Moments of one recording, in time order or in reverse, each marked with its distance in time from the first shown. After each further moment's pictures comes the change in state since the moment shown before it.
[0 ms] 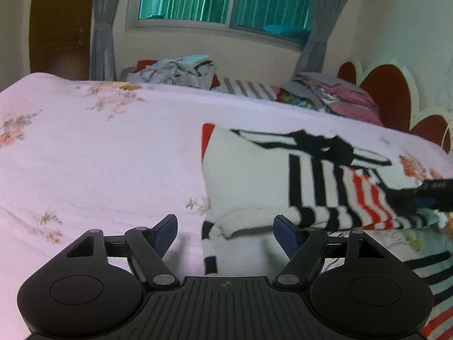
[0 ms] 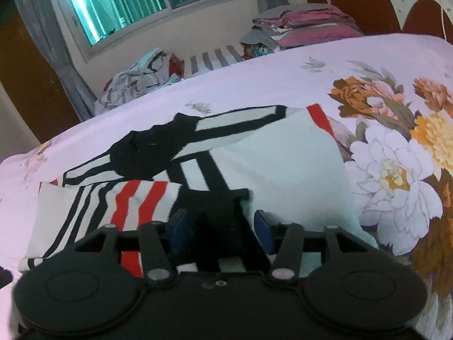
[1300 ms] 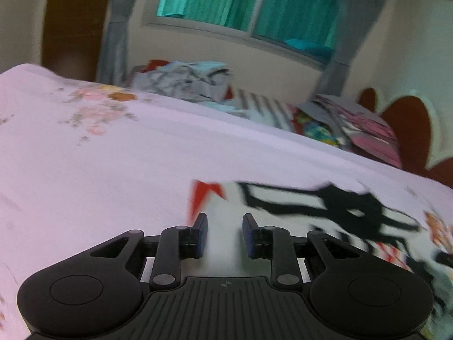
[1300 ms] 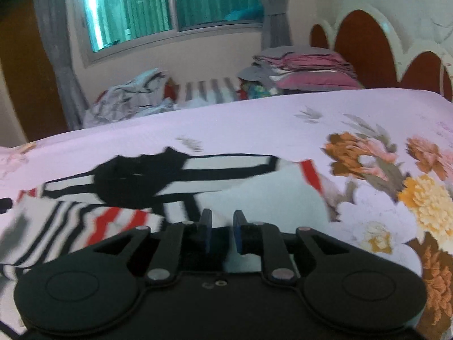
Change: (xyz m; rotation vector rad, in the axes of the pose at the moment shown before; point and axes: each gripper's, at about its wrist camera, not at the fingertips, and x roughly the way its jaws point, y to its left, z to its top) left arm 0.105 -0.004 0.062 -0.116 -0.024 0.002; right arm 0.002 0.023 0.018 -0.176 -0.134 -0.055
